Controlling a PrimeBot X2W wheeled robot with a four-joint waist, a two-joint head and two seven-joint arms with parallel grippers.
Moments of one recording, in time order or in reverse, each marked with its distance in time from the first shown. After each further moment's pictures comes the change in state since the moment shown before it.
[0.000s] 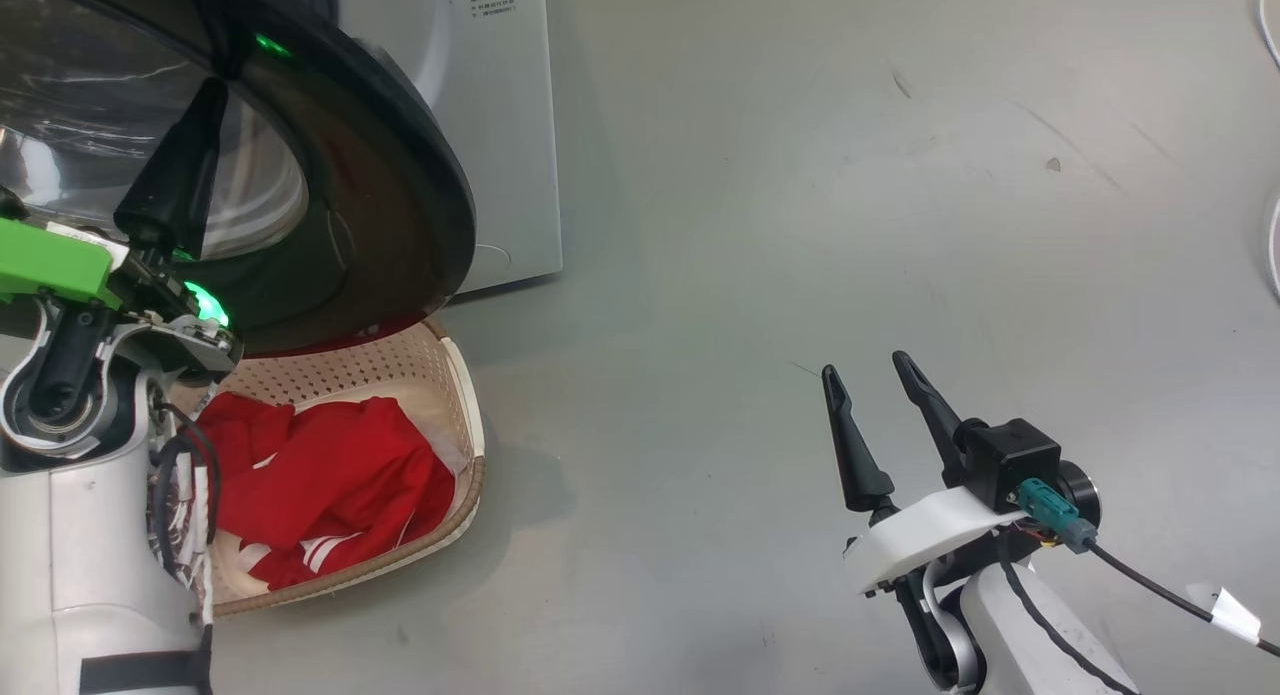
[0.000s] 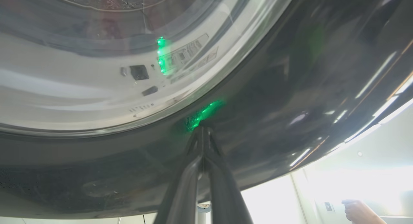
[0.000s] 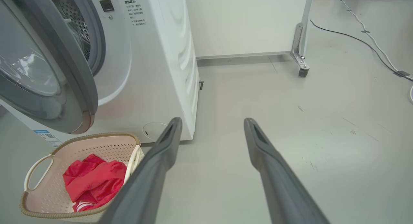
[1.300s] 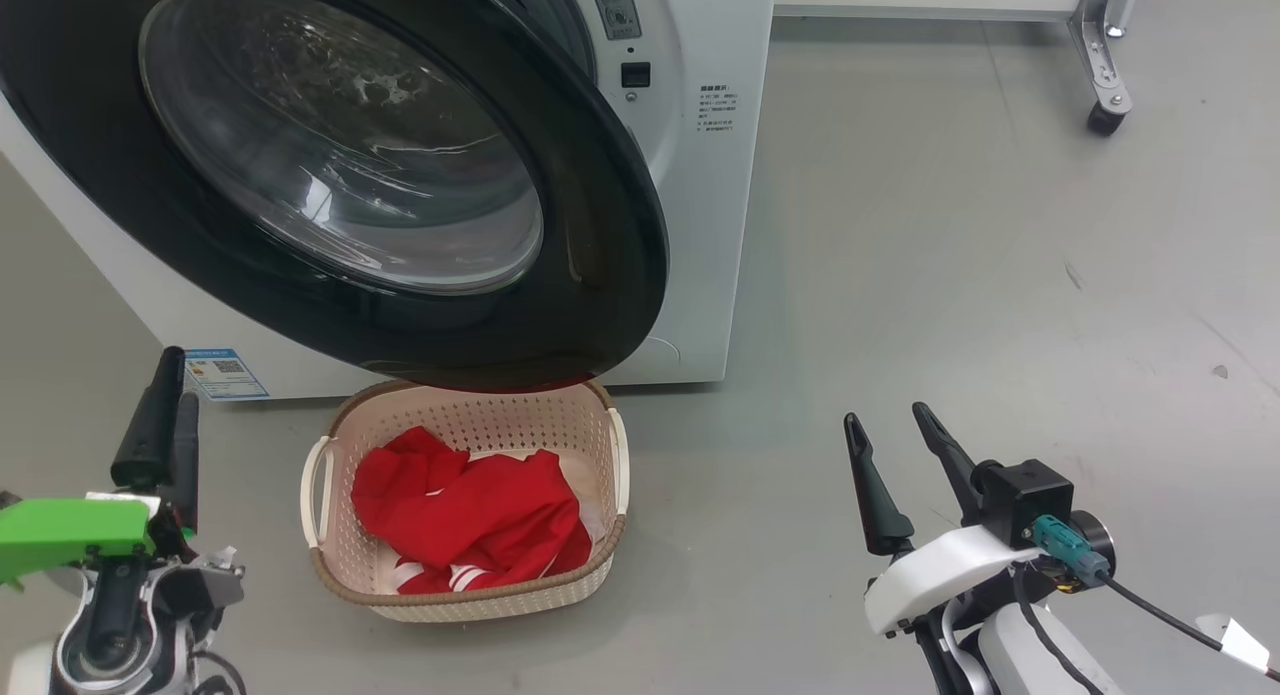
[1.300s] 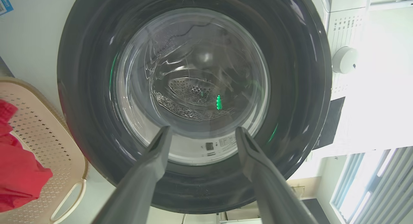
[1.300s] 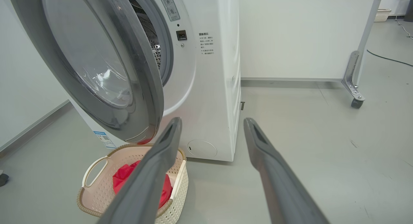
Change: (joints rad) left arm 0.385 -0.022 0.054 -0.059 0.087 0.000 -0.241; right arm 0.056 0.001 -0.049 0.046 -0.002 0.028 0.000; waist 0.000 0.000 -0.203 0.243
